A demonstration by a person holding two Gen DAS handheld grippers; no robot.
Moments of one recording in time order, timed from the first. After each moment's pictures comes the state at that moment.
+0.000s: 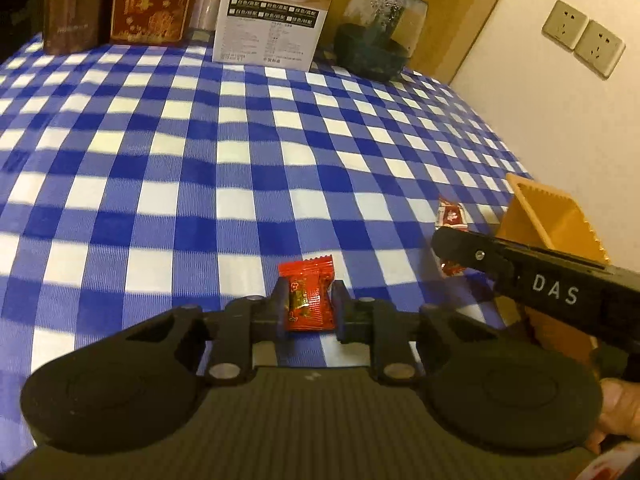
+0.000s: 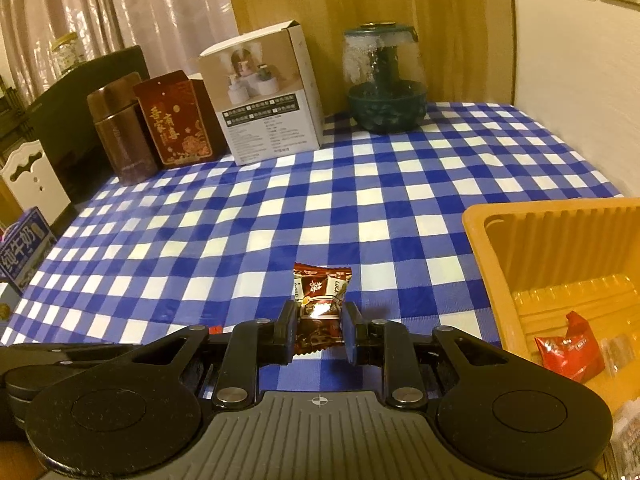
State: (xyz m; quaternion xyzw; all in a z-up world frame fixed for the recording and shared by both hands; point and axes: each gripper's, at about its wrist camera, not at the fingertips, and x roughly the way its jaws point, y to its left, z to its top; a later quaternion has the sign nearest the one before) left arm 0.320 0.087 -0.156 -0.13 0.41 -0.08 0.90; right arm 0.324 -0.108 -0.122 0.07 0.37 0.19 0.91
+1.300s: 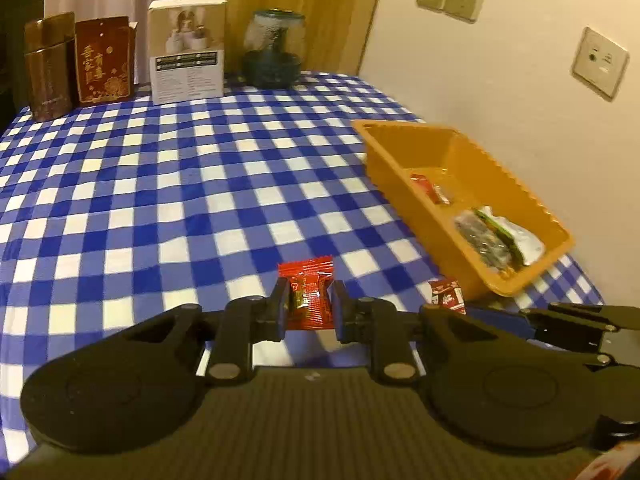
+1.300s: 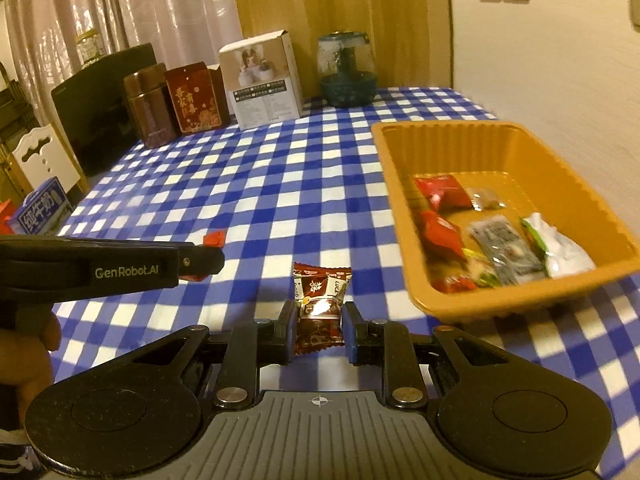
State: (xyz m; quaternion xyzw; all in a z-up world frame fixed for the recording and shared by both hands) left arm 0.169 0.009 -0.104 -0.03 0.37 -0.13 0.92; right arm 0.126 -0.177 -0.100 0.06 0.37 0.16 0.91
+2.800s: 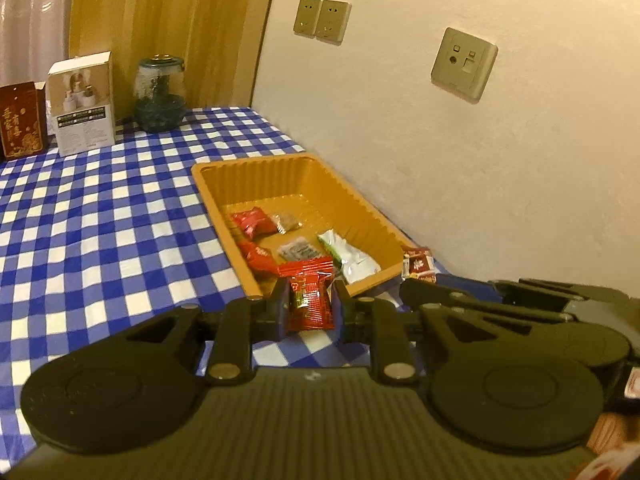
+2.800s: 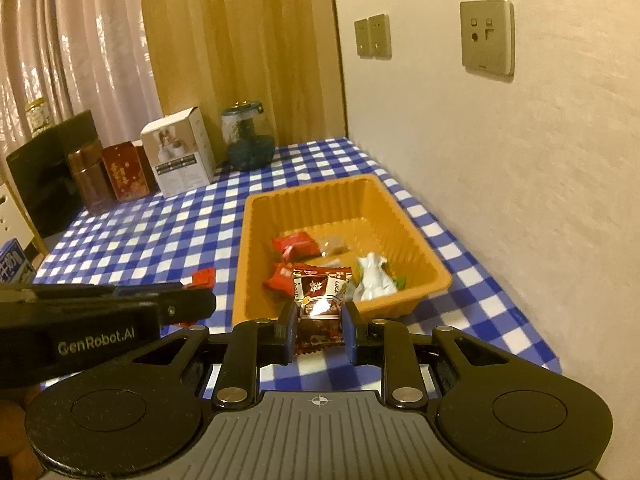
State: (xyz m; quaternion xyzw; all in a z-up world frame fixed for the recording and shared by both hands) left arm 0.115 -0.120 -0.039 -0.03 0.33 -0.22 0.92; right arm 0.085 -0.298 -0.028 0.09 0.32 0.06 0.94
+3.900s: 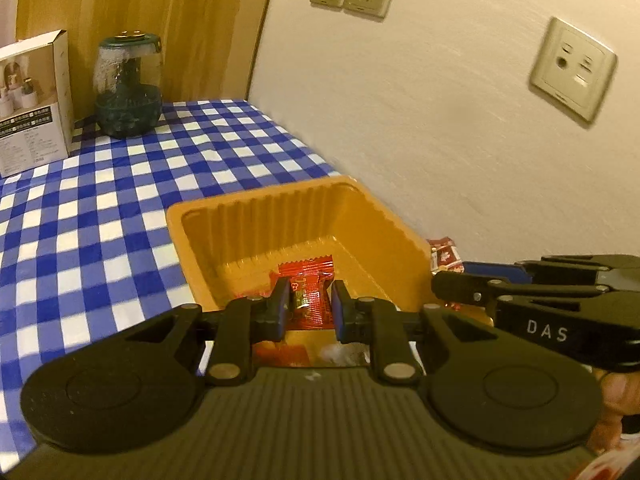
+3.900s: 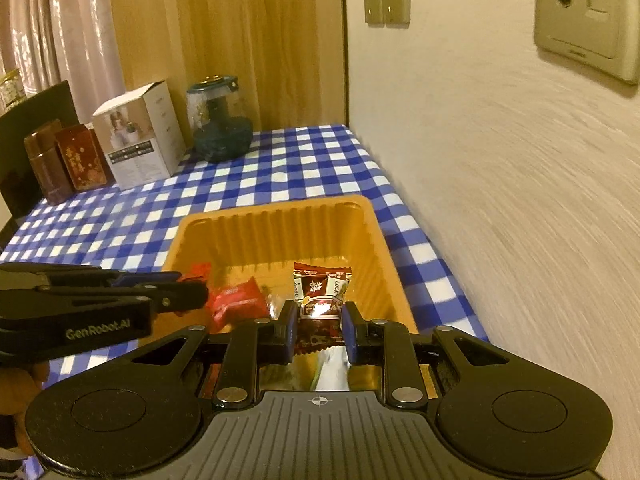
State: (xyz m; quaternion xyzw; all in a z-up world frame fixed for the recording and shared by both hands) left arm 0.296 -0.136 -0.091 -0.03 0.35 -0.24 0.91; right arm 0.259 -0.344 -0.071 0.05 0.36 0.09 0.93
